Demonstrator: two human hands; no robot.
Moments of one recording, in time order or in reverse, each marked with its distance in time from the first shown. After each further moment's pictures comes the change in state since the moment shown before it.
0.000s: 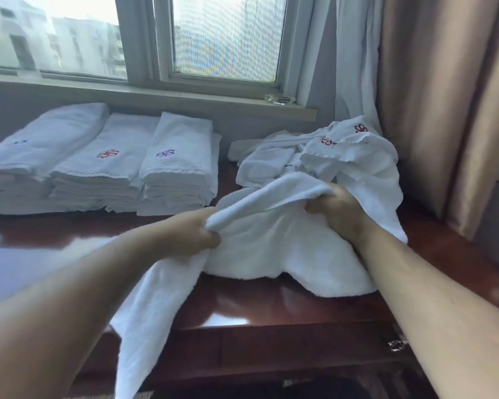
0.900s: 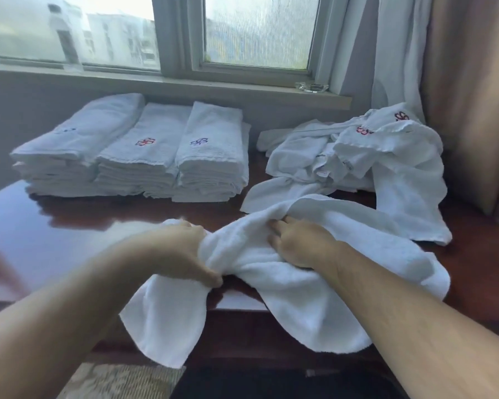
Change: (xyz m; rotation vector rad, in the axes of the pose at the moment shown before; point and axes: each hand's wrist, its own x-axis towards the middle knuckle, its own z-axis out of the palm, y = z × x) left_hand -0.059 -0.042 -0.010 0.553 -0.068 -0.204; right_hand 0.011 0.055 0.101 -1.188 -0.440 0.128
